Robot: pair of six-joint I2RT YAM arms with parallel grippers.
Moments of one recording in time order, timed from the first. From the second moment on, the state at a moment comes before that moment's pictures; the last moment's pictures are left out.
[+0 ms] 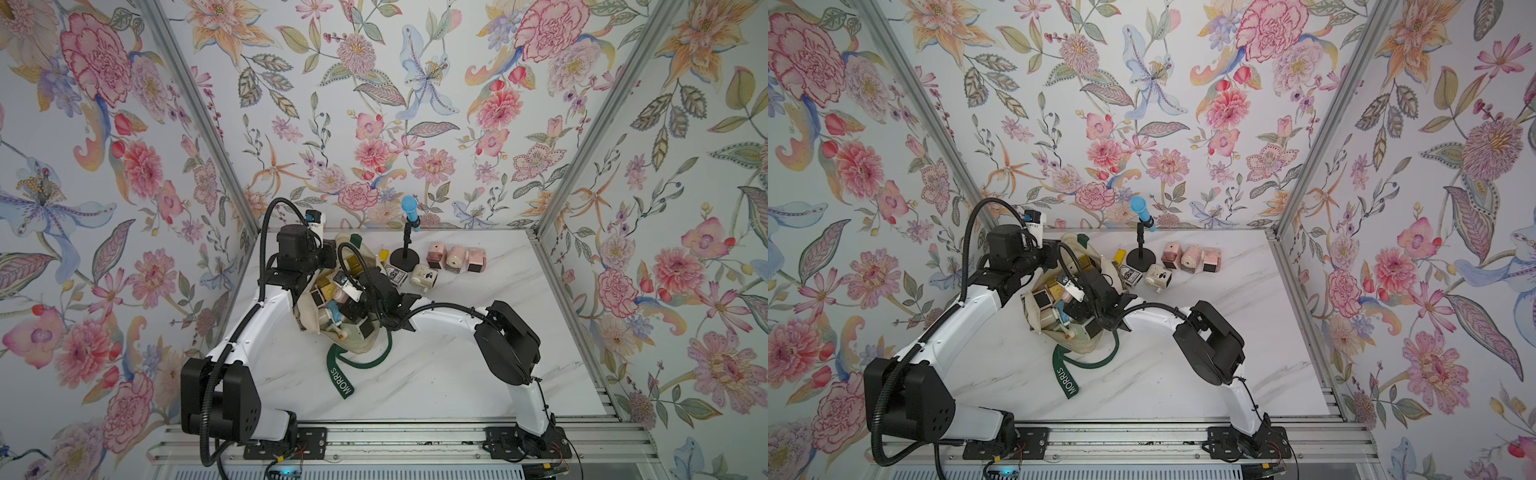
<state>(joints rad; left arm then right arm) -0.17 1.43 1.18 -0.15 0.21 -0.12 0.96 2.11 1.54 0.06 0.08 -0.28</state>
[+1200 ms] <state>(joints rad) -0.17 1.43 1.18 -0.15 0.21 -0.12 0.97 1.64 1.20 0.04 -0.04 -0.22</state>
